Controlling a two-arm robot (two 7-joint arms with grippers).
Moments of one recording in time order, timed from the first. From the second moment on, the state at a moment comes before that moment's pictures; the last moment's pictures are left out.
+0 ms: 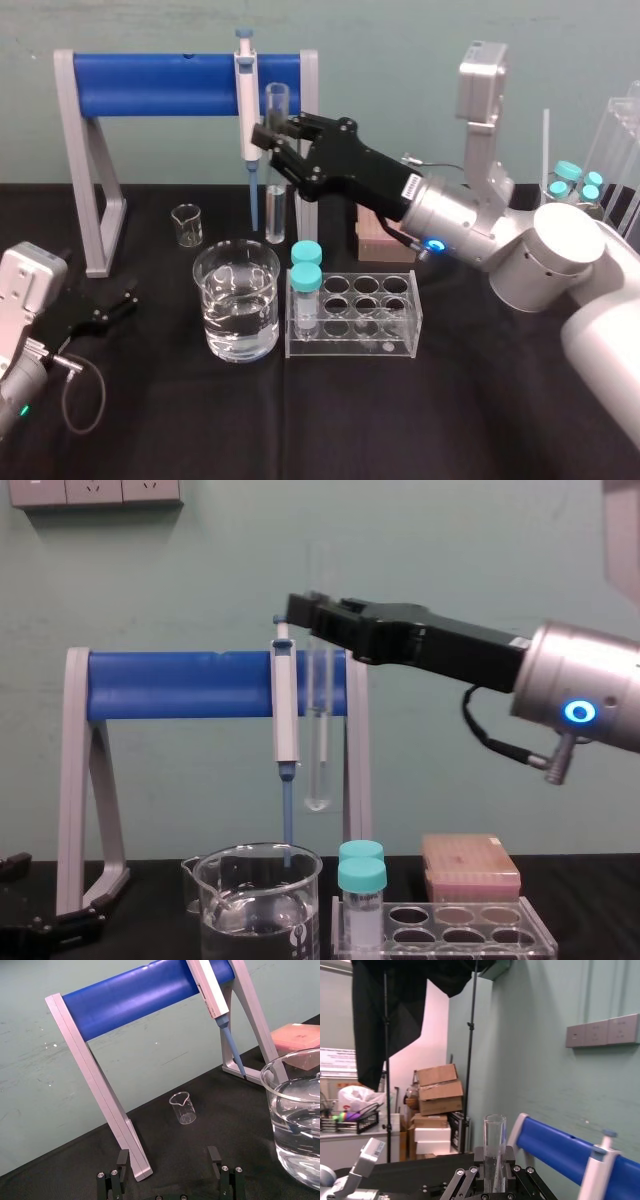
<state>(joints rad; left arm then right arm) -0.20 0.60 0.45 -1.41 -0.25 -0.12 0.03 0.63 0.29 -0.52 -1.24 0.59 -0.17 0.75</state>
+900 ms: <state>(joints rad) -0.20 0.60 0.45 -1.41 -0.25 -0.12 0.03 0.71 0.19 -0.60 -1.00 0.59 -0.20 0.83</state>
